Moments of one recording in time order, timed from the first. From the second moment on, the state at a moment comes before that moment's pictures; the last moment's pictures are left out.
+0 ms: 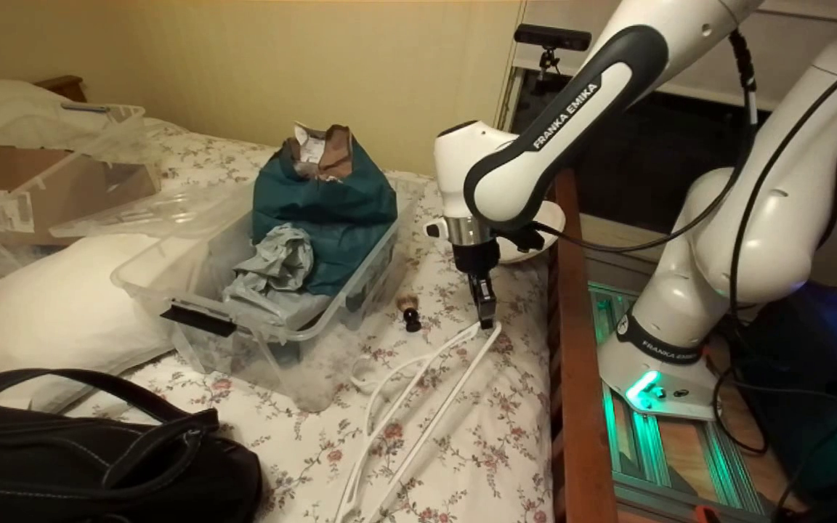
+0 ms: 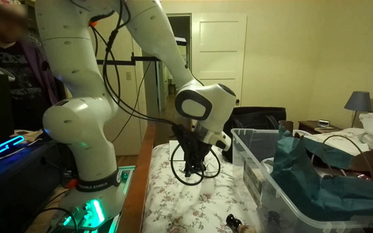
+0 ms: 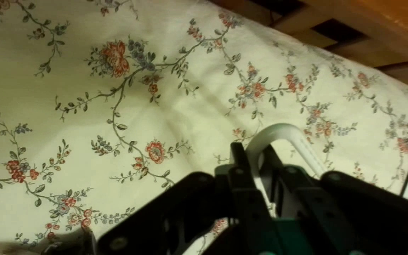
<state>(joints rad) -0.13 -0.11 0.15 -2.74 0.25 2.28 -0.51</state>
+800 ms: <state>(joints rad) 0.12 -0.61 -0.03 -2.74 0.32 1.74 -0.44</state>
